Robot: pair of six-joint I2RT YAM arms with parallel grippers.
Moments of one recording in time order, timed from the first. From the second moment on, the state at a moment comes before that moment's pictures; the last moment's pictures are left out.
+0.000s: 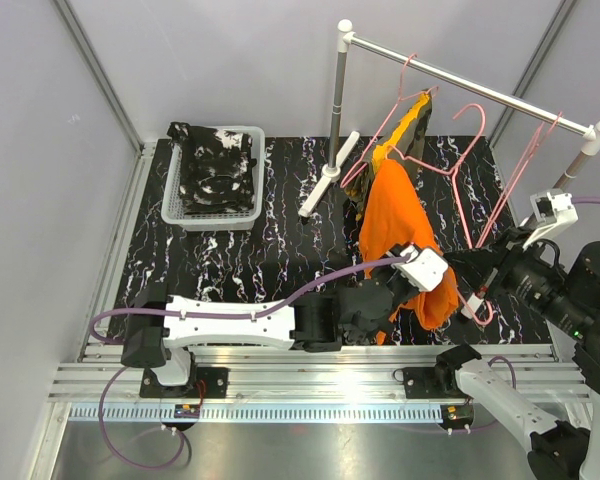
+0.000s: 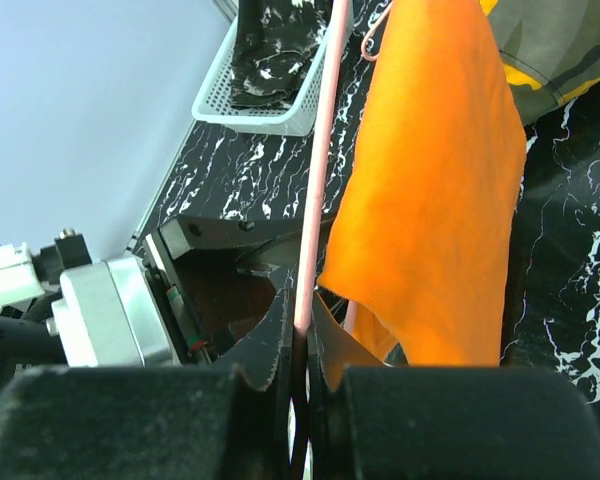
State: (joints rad) left arm -1.51 1.67 1.45 0.23 -0.80 0.23; right arm 0.38 0.75 1.71 -1.22 -0.20 0.44
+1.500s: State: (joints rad) left arm -1.48 1.35 1.44 0.98 -1.23 0.95; right arm 0.38 0.59 1.04 -0.86 -0.22 0.50
